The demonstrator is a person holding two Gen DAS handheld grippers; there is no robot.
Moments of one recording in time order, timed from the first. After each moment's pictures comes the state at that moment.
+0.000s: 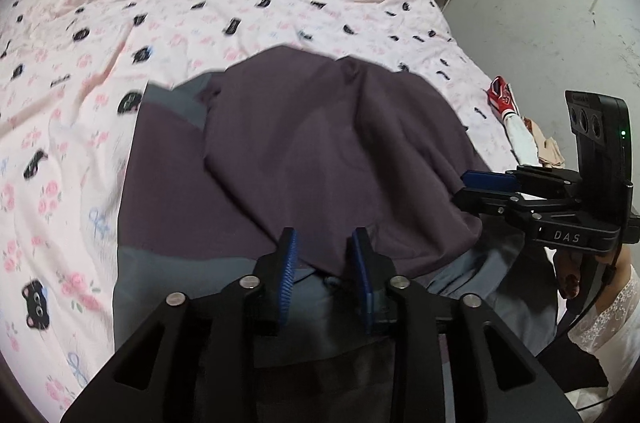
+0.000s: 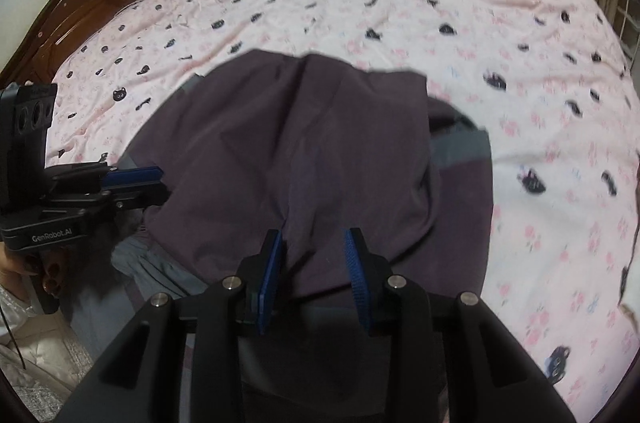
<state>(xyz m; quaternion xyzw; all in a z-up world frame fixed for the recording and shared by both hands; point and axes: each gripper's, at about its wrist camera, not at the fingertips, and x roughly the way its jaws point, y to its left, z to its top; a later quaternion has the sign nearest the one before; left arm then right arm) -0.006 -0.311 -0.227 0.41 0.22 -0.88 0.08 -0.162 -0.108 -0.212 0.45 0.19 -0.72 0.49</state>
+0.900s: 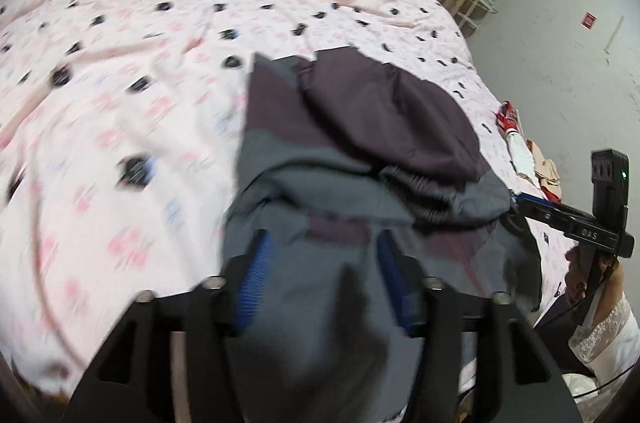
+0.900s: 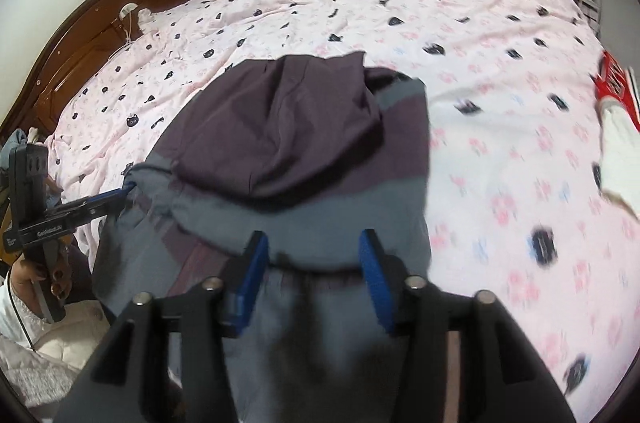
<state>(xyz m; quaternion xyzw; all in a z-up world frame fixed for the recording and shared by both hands) 0.112 -0.307 -0.215 0.37 0.27 -0.88 0.14 -0.131 -0.009 -0.190 0.45 0.11 -0.75 0.47</state>
